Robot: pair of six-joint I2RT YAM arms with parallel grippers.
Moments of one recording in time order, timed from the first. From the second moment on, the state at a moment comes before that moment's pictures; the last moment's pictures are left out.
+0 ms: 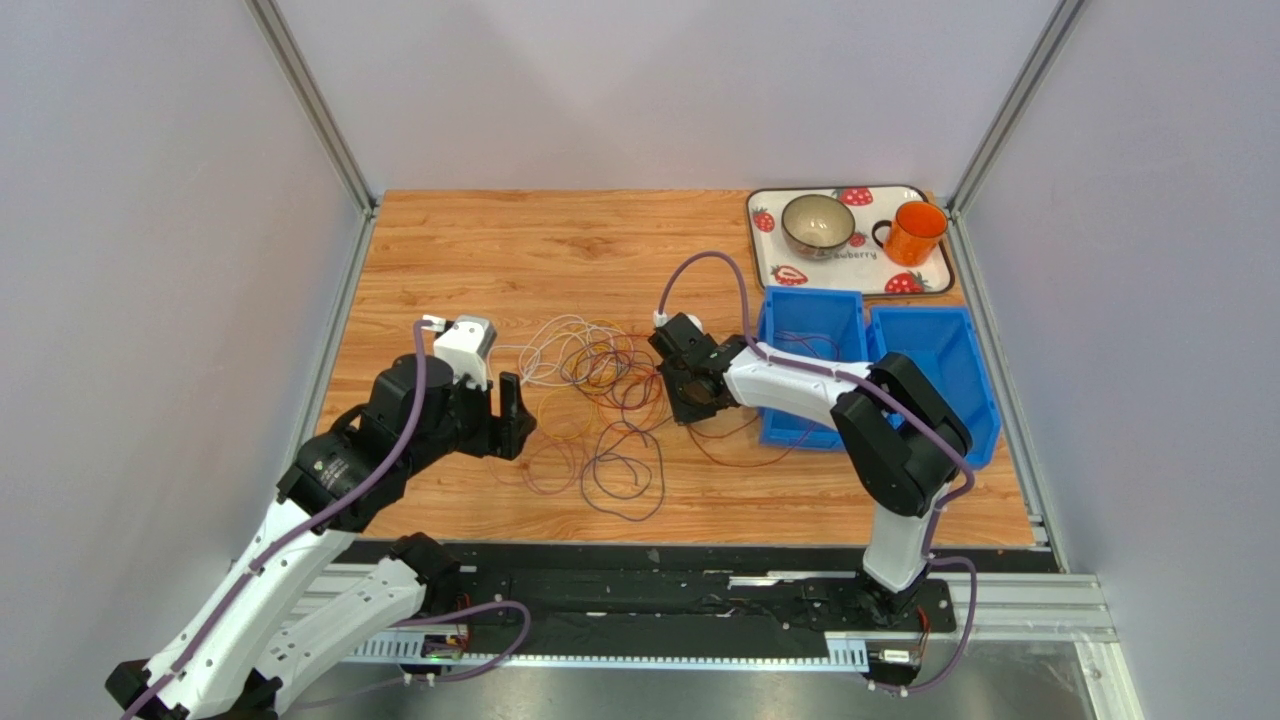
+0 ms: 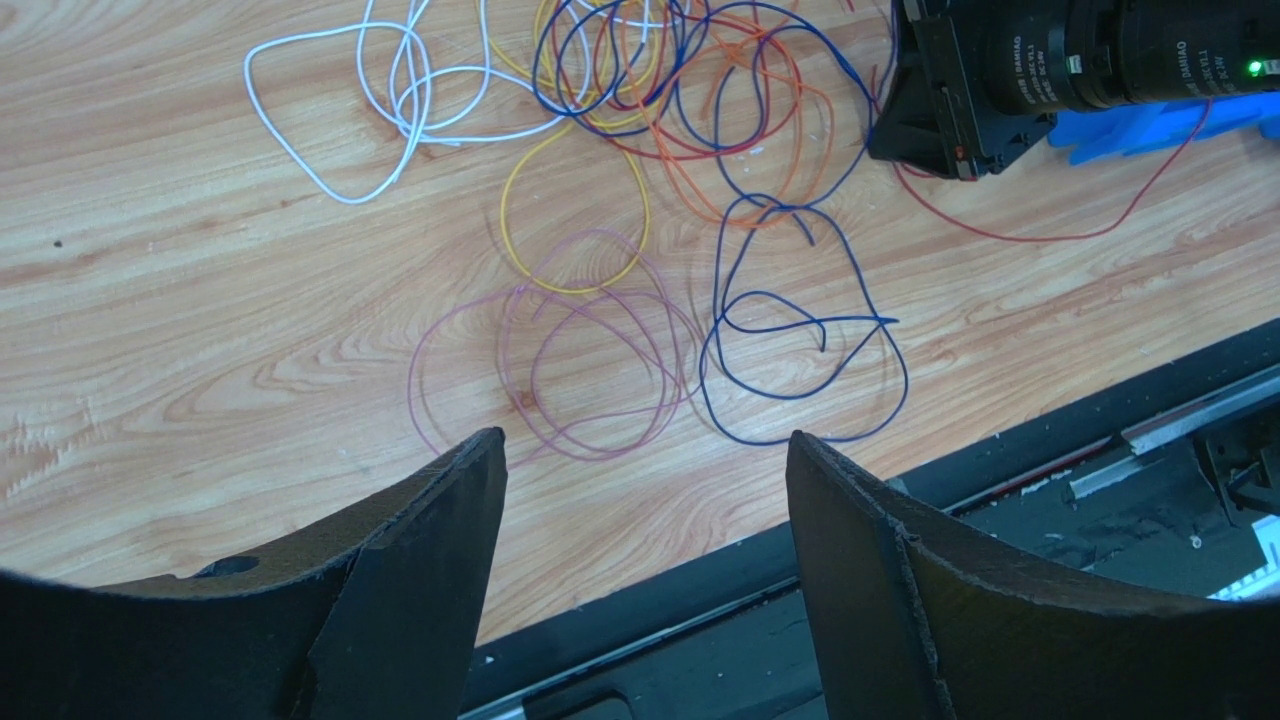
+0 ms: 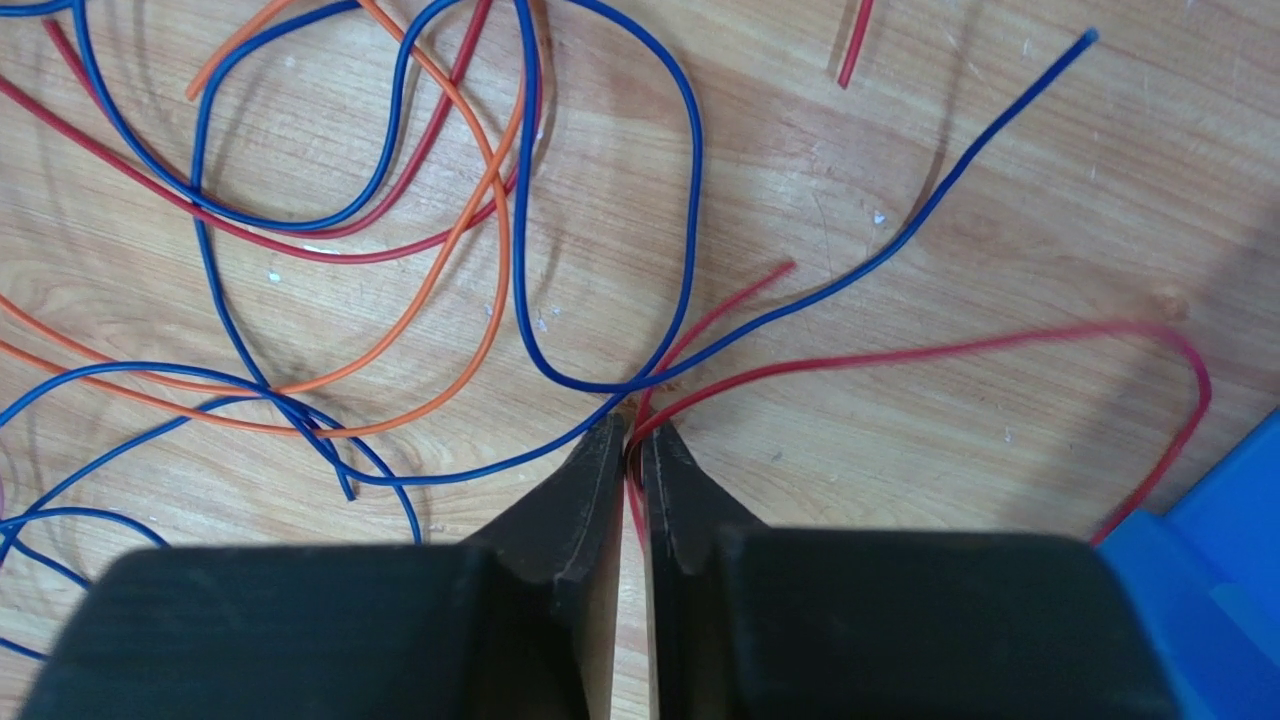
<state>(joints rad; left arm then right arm) -0.61 0.68 0.94 -0.88 -0.09 -0.32 0.77 1.83 1.16 -0.46 0.13 0.43</state>
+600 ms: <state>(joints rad) -0.61 0.68 0.94 -0.88 -0.09 -0.32 0.80 1.49 1.20 -0.73 0.16 0.43</state>
